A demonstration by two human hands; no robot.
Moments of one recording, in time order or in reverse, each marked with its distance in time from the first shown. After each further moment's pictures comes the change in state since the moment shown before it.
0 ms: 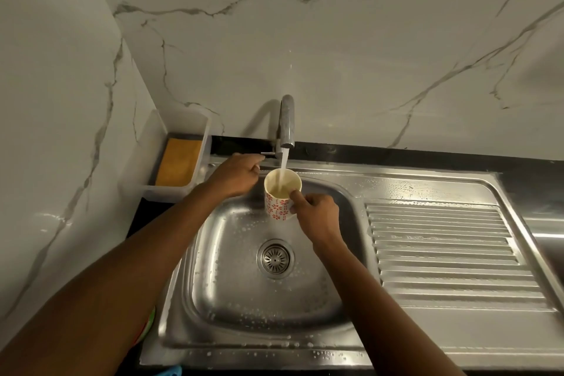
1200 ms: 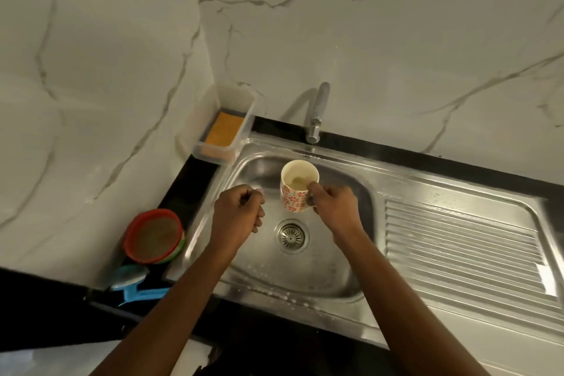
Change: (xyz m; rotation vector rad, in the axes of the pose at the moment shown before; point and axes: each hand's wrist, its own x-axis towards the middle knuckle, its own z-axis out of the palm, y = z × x) left_hand -0.203 0.055 0.055 -0.898 0.552 -0.415; right_hand -0.047 0.005 -0.035 -0.025 -0.172 -0.102
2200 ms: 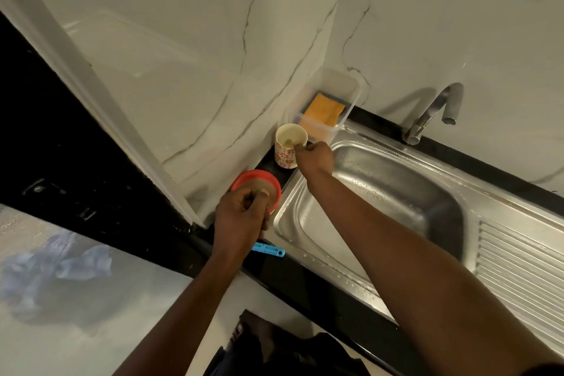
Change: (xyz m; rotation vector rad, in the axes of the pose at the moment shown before) left_hand -0.076 -0.048 -0.166 -0.085 0.287 -0.086; right_hand 0.012 -0.068 0.263 -0.177 -0.077 -0.119
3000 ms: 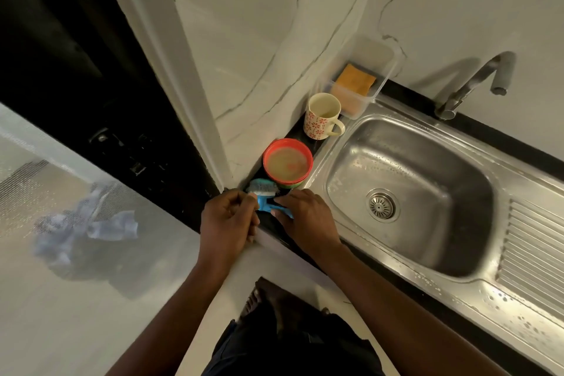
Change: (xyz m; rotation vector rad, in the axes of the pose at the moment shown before) left_hand -0.048 -0.044 -0.081 -0.029 0.061 -0.112; right_hand -0.185 0.081 0.022 -0.533 -0.239 -0.832
